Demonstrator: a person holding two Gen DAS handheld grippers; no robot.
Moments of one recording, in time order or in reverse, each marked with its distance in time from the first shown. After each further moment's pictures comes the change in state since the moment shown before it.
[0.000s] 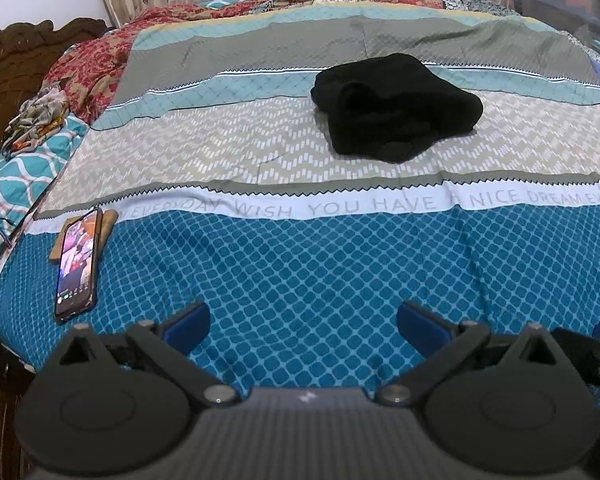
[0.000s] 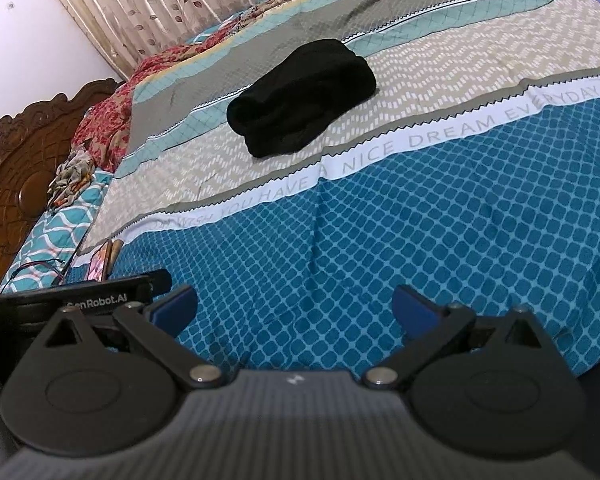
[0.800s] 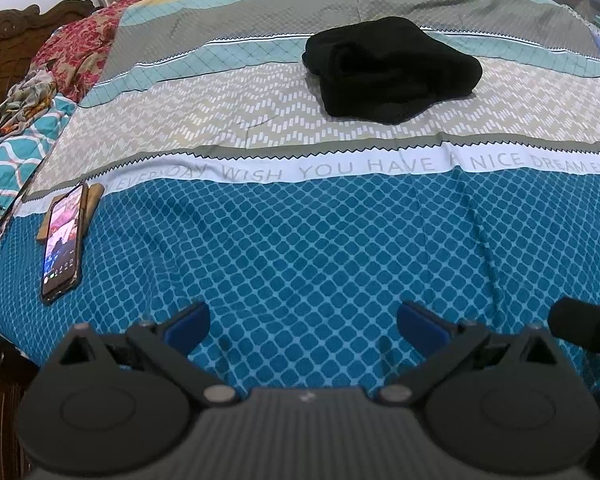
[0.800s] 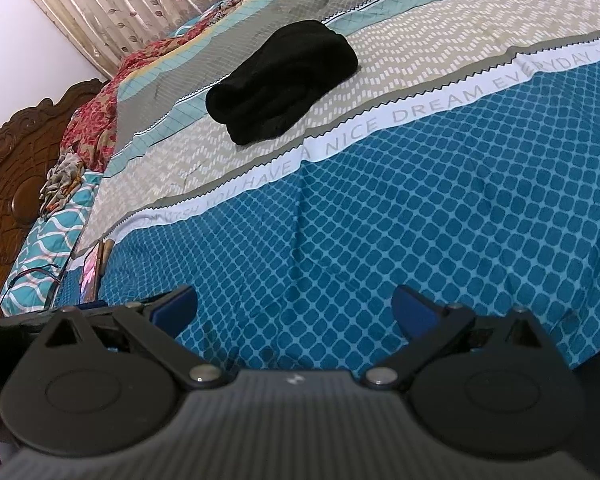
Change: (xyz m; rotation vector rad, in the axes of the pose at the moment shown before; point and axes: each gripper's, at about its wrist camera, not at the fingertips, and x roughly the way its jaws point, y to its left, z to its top) left arm 0.016 -0.004 -0.010 0.018 0.089 -0.014; right arm 0.007 -0.009 -0.002 0.065 0.045 -0.013
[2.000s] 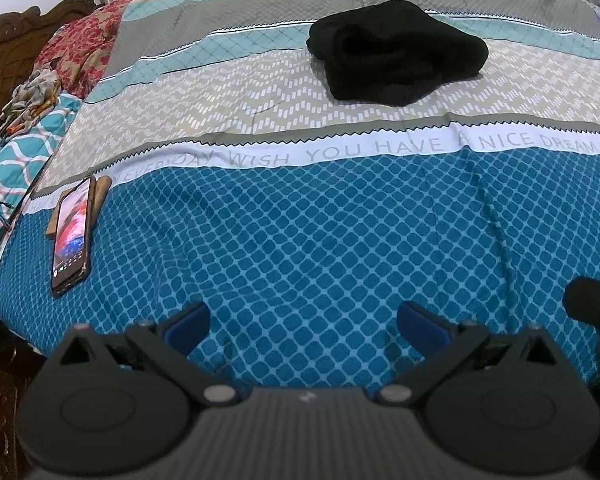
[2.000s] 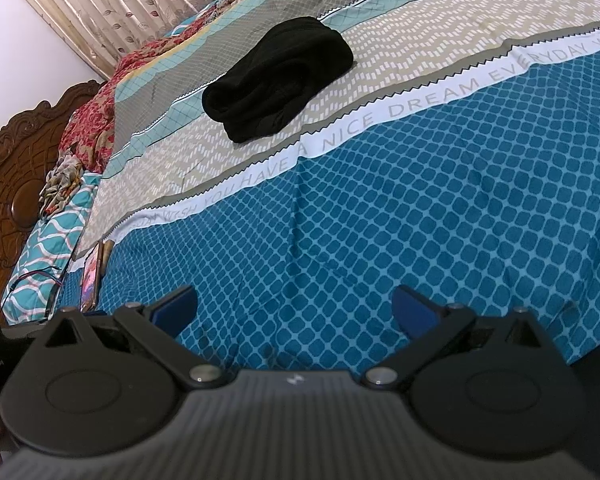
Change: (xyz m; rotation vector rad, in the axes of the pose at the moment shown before) left arm 0.005 -0.002 -0.004 0.029 0.036 0.042; right arm -0.002 -0.002 -0.001 0.019 0.009 -0.002
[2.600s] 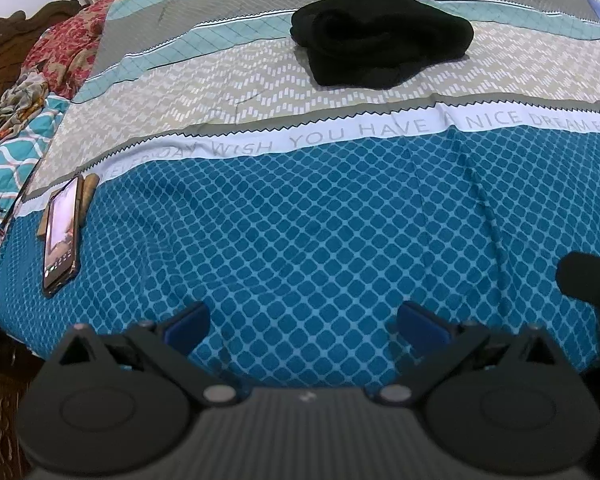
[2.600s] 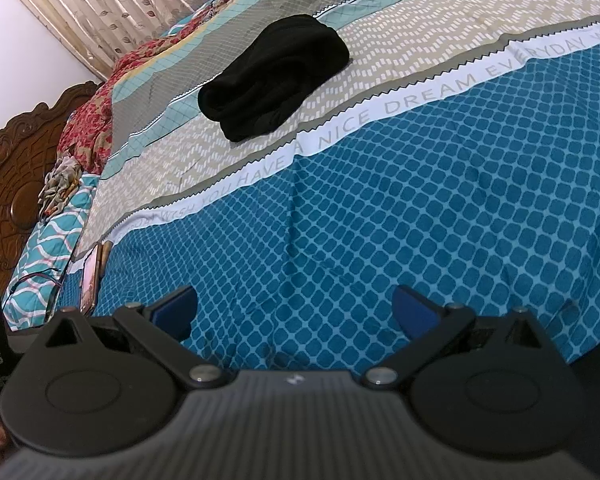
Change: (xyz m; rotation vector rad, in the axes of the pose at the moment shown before) left arm 0.004 -0.009 -0.004 0.042 0.029 -0.016; right arm 0.001 -0.001 0.001 0.013 0.005 -0.002
